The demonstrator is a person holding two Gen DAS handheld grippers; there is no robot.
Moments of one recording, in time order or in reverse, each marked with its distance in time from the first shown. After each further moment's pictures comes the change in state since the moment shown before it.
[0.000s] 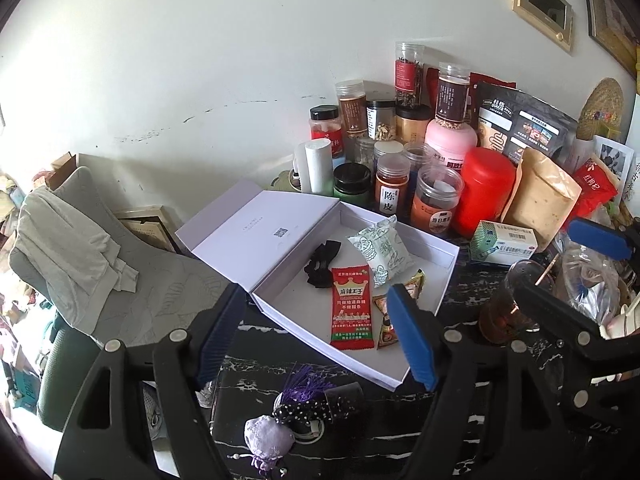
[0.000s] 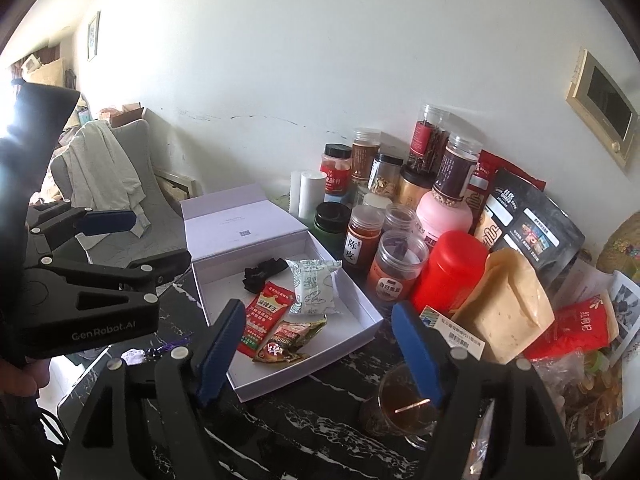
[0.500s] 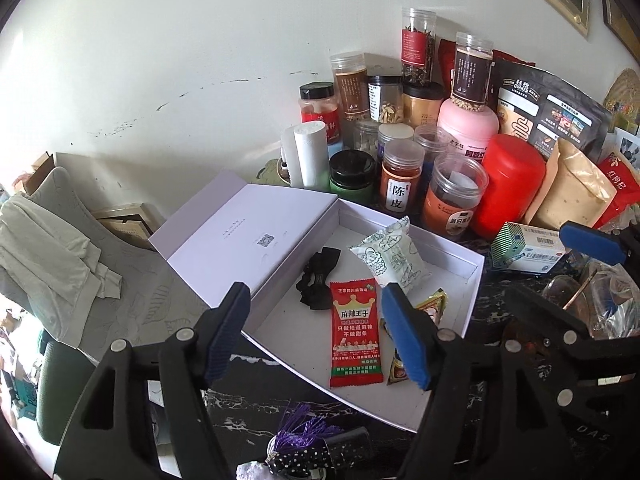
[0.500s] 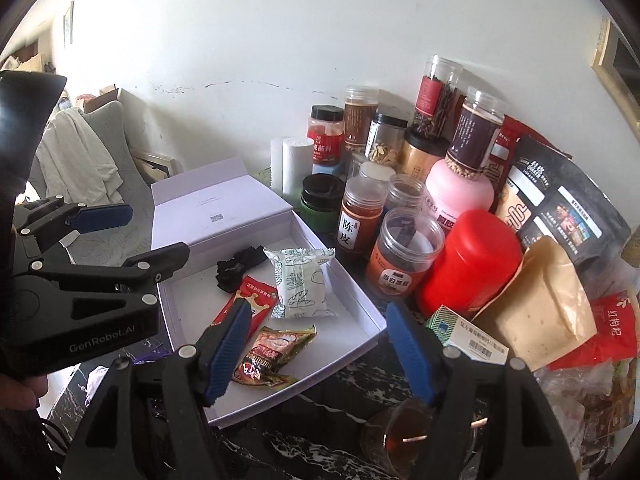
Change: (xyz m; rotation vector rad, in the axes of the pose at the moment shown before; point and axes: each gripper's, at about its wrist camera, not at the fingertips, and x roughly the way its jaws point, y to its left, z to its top) left arm 0.097 -0.003 0.031 0.025 0.065 -0.031; right arm 0.084 -0.015 0.016 0.038 0.101 -0.022
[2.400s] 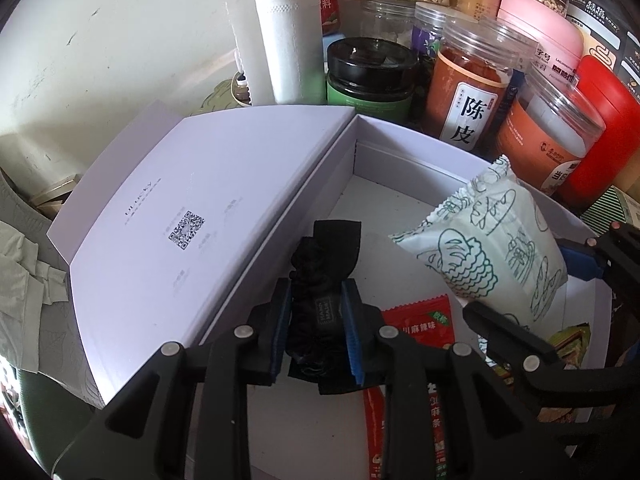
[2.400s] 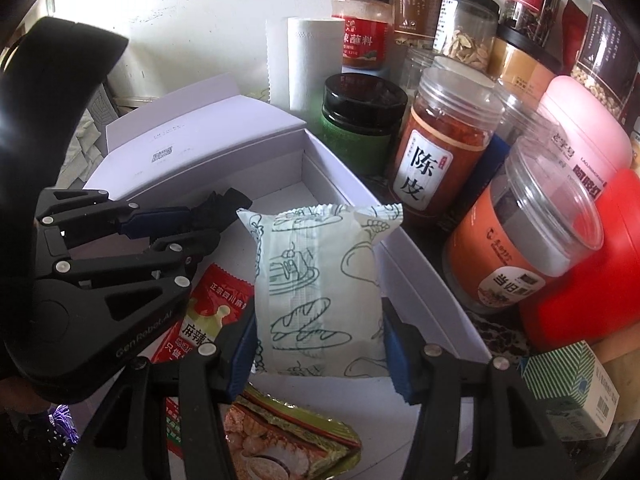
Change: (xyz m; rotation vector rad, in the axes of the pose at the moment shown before) left arm 0.237 0.002 -0.004 0.052 0.213 -0.088; right arm 0.207 0.011 -0.004 -0.008 0.236 0.074
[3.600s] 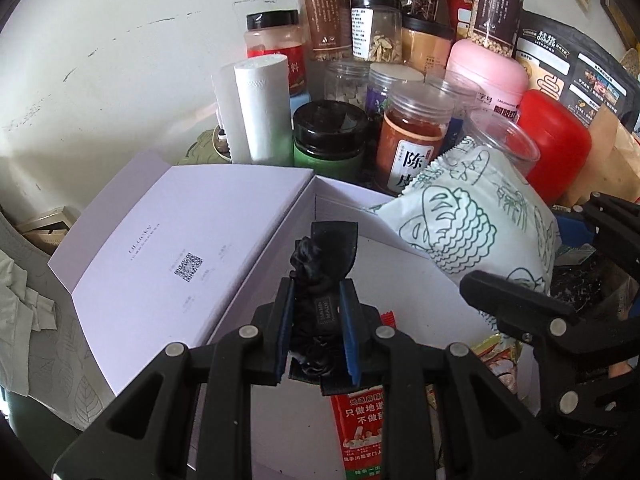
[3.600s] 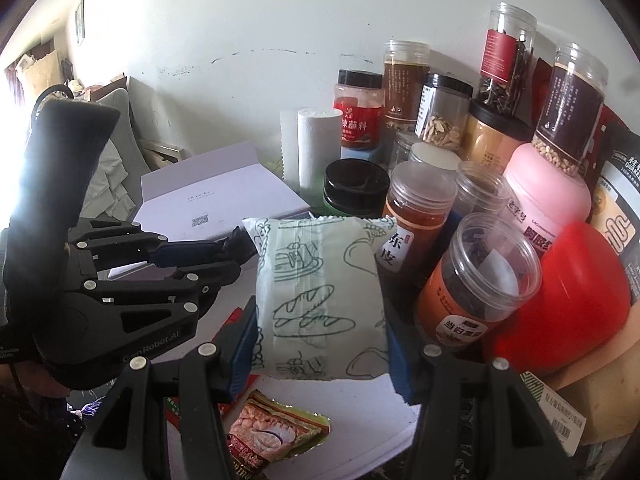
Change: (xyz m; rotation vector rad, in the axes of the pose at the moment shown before) left arm -0.050 -0.008 0.004 0.033 -0.137 -0.089; right arm -0.060 -0.009 0.003 -0.032 -0.191 0.047
